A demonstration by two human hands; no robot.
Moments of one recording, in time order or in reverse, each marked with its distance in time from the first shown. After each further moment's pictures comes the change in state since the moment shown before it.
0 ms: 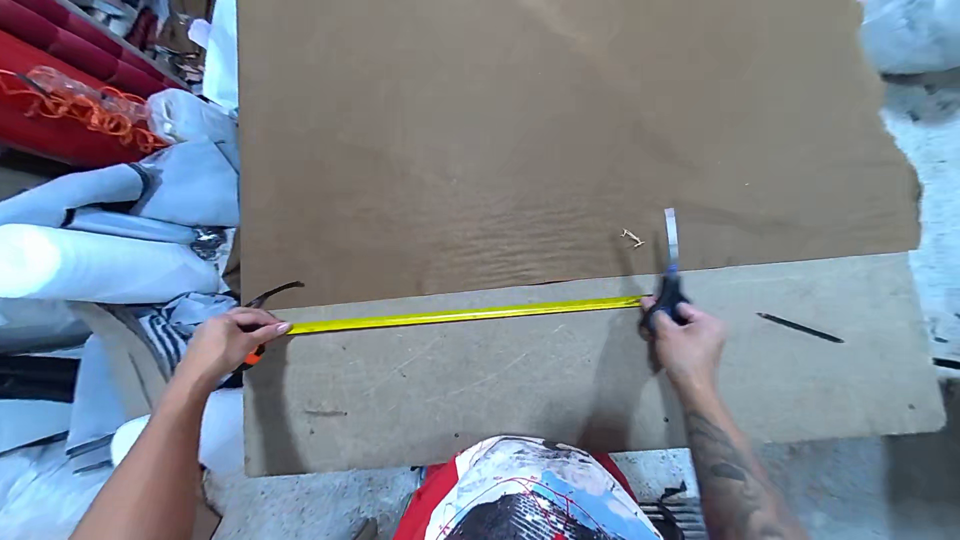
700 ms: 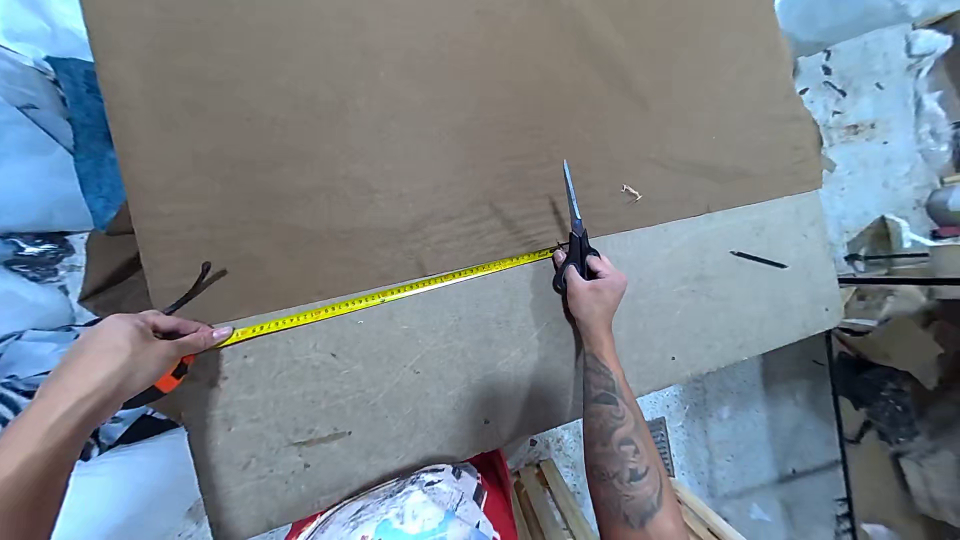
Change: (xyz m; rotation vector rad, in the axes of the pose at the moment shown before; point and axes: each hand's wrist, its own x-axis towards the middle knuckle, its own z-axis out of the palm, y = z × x) left_hand 0.039 -0.001 -0.026 0.029 -0.231 -0.185; right_hand -0.056 -0.053 0.150 -0.051 0.270 -0.246
